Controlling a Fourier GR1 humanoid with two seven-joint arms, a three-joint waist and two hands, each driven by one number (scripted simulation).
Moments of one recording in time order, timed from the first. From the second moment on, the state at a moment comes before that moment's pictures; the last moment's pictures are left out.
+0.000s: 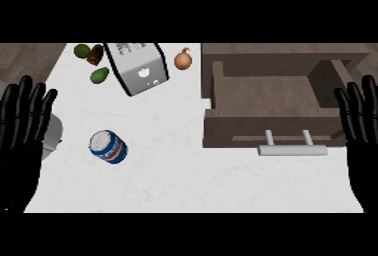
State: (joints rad) left arm -0.01 0.16 -0.01 -2.10 0.02 0.00 0.00; right arm -0.02 -0.09 -0.01 -2.10 -0.04 0.01 -0.01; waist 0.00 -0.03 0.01
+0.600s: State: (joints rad) left arm 0.15 0.18 0.17 -2.09 0.18 -0.01 0.18; right arm 0.04 -0.08 -0.06 -2.05 -0.03 -0.05 0.15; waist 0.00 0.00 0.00
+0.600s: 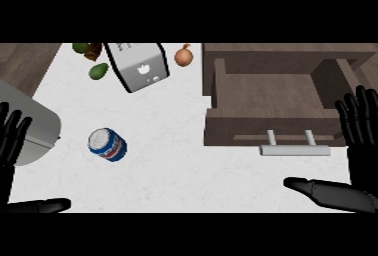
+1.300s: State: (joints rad) left arm 0.10 0.18 0.24 -2.07 0.21 -0.01 0.33; right arm 0.06 -0.08 -0.10 -2.03 -0.02 -0.04 0.16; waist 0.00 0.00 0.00
